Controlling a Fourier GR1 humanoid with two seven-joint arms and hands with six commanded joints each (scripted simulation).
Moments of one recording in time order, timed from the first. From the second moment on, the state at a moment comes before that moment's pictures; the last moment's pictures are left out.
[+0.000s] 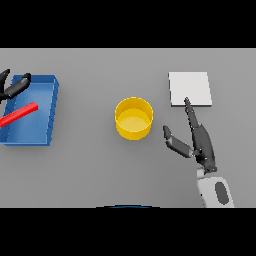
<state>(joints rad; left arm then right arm) -0.64 0.89 -0.69 -1.04 0.43 0.26 0.42 0.04 -0.05 0.16 -1.66 0.27 -0.05 -0.11</state>
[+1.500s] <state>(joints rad) -0.58 0.91 -0.64 -1.08 0.49 0.28 0.30 -0.68 -0.35 0.72 -1.19 0.92 0.43 -0.20</state>
